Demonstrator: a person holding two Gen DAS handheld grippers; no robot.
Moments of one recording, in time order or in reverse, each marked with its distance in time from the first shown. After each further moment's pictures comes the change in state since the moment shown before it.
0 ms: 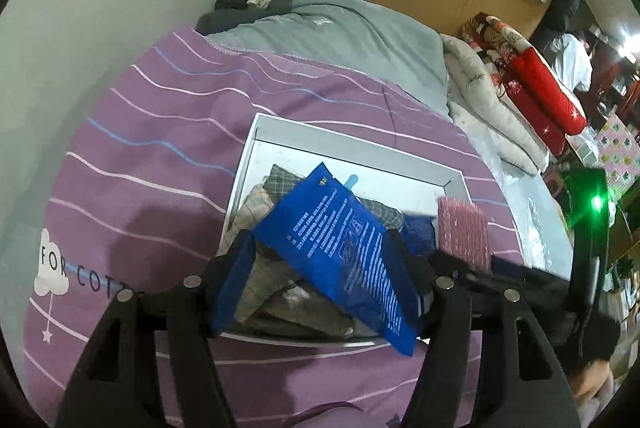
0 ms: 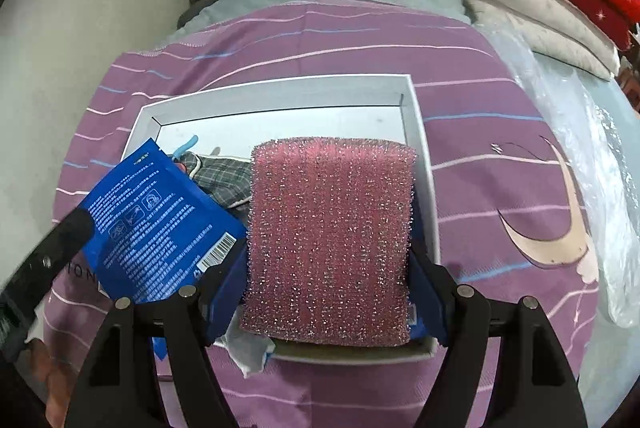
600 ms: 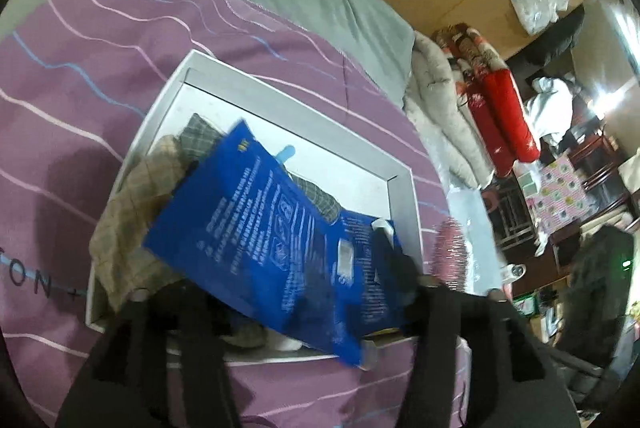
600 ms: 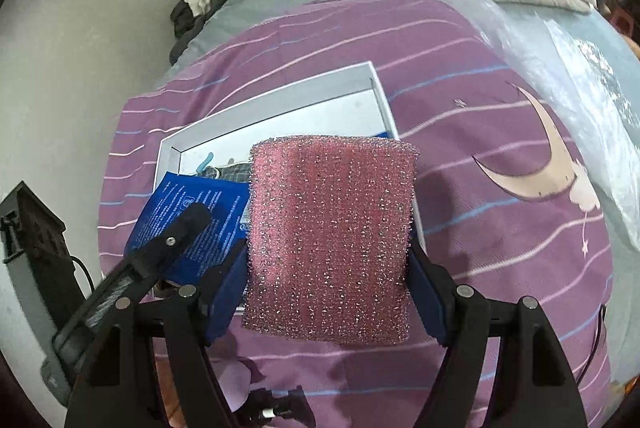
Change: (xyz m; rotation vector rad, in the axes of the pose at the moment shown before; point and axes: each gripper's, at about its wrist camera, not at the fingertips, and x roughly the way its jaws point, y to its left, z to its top) left arm 0.039 0.002 0.000 -0.204 0.094 -0.270; right arm -0.045 -0.020 -0.018 0.198 0.016 0.099
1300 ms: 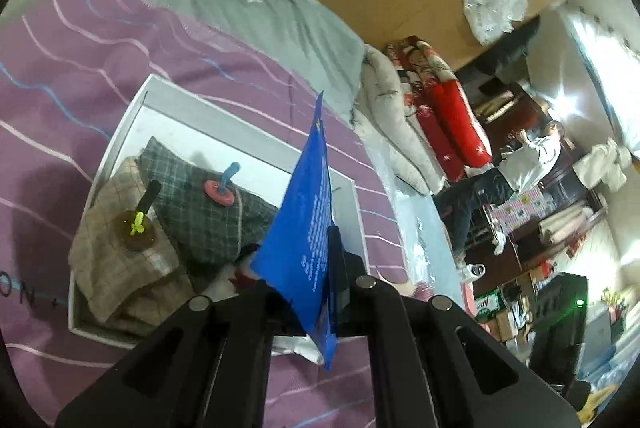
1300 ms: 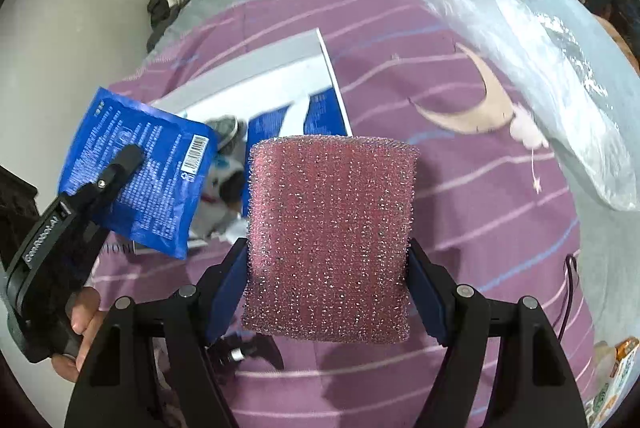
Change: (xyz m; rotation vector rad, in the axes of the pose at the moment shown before) left arm -0.004 -0.012 0.005 0.017 -0.035 -0.168; right arm -0.046 -0.031 -0.039 0.071 0.043 -0.079
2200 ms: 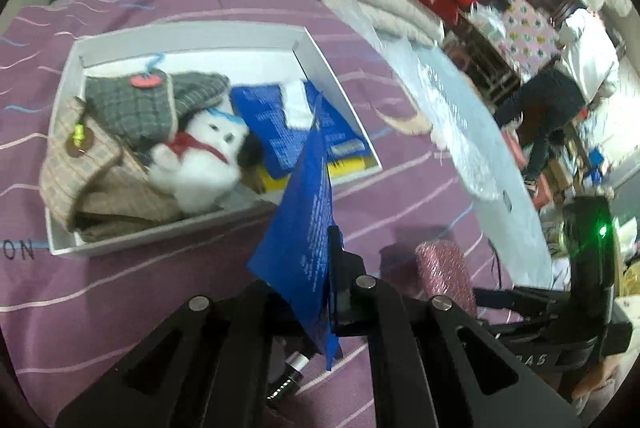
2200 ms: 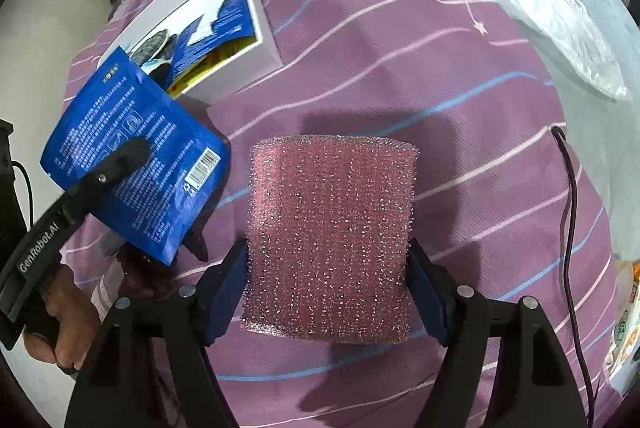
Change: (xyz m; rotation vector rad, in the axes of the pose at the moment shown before) left arm 0.003 -0.058 -0.076 0.389 0.355 0.123; right arm 0.027 -0.043 -0.075 0.098 0.213 -0.035
